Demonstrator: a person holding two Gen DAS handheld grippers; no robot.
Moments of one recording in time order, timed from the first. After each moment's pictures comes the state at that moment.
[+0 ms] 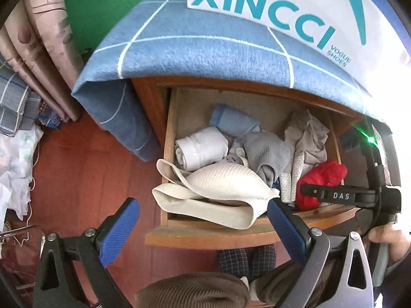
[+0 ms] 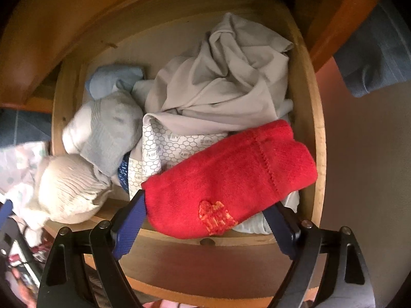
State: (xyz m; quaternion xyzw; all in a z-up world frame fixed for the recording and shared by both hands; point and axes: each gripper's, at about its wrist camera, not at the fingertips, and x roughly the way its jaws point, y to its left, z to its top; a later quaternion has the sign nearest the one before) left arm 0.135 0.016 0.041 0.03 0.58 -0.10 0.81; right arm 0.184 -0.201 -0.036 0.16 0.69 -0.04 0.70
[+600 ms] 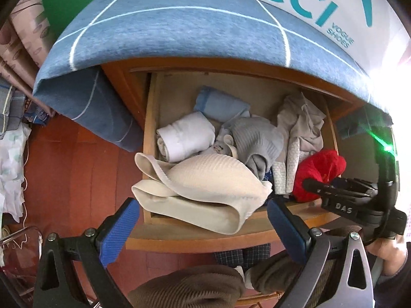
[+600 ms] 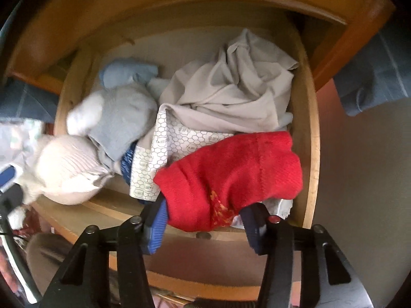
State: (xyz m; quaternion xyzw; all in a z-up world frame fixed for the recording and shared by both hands) left arm 0.143 -0.003 0.018 0.04 0.62 -0.13 0.77; right arm 0.161 -0.191 -0.015 0.11 0.66 -0.02 0.74
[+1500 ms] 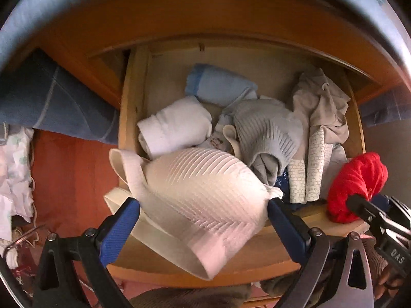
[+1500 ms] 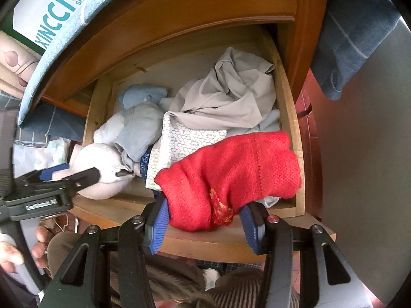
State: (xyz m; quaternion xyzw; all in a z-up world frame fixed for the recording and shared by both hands) left arm 0.160 -0.037 -0.035 0.08 0.66 -0.10 0.74; right arm 0.119 -0.220 0.011 0.18 0.60 0.00 0.78
